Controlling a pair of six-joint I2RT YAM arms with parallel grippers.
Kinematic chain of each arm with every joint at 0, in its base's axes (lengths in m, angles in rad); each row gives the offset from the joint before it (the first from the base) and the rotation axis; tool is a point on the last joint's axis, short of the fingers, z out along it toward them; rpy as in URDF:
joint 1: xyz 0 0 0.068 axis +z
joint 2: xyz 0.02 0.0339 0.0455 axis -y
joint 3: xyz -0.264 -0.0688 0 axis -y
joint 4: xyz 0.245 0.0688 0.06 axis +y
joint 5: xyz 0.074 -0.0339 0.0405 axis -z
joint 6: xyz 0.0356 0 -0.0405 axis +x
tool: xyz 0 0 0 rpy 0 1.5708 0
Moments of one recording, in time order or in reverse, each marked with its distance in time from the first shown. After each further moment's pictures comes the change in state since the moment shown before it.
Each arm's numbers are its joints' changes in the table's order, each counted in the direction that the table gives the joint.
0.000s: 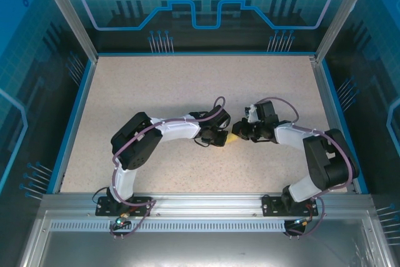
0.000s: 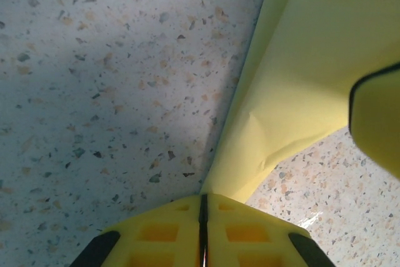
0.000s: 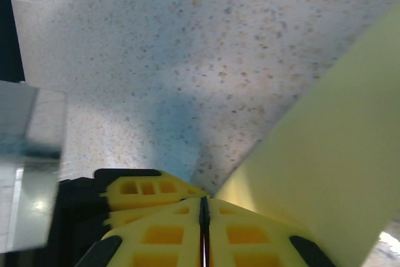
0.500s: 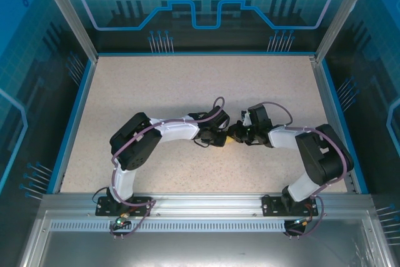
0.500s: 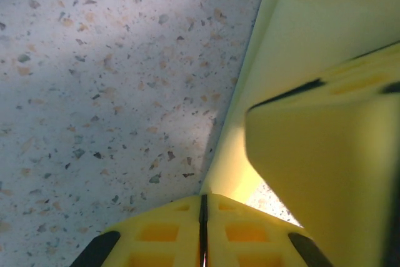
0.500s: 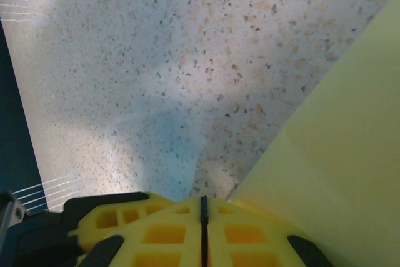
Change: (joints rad) left arm 0.000 0.009 -0.026 -0.038 0.000 0.000; right arm 0.073 -0.085 -0.043 -0.165 0.070 0.155
